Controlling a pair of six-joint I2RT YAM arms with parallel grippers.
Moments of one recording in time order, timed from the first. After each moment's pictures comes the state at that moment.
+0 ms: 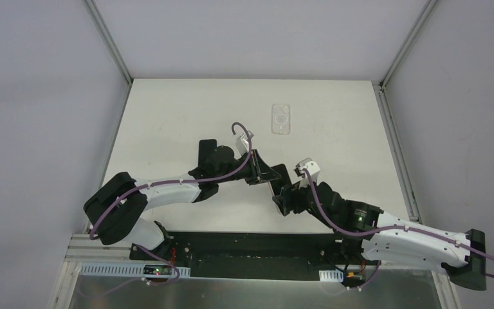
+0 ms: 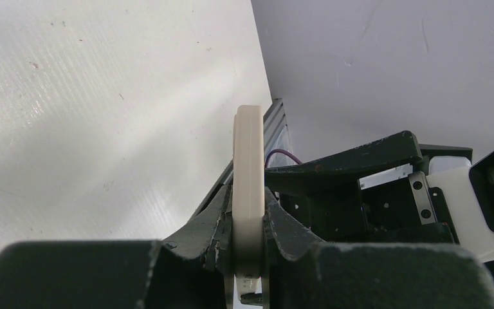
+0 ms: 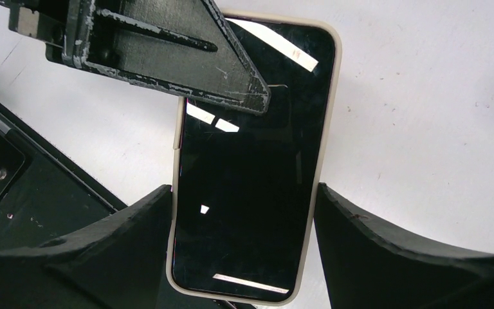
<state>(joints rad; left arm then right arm) -0.86 1.43 0.63 0.58 0.34 -1.15 1.22 0.67 0.52 -0.34 0.45 0.45</state>
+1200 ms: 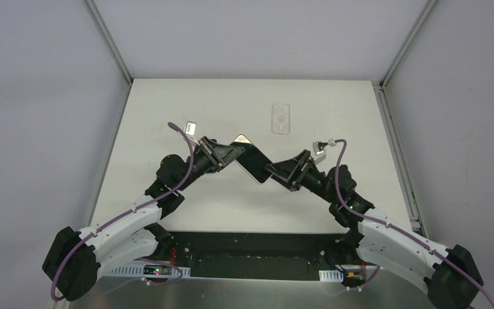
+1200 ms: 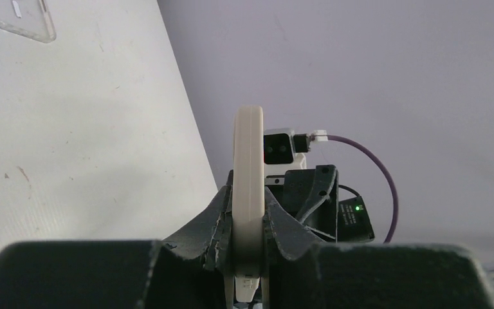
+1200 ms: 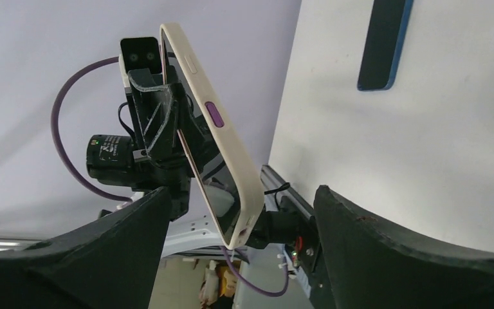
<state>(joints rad) -0.66 0.91 0.43 0.59 0.13 -1.21 0.75 0.75 0.35 0.35 -0.18 1.27</state>
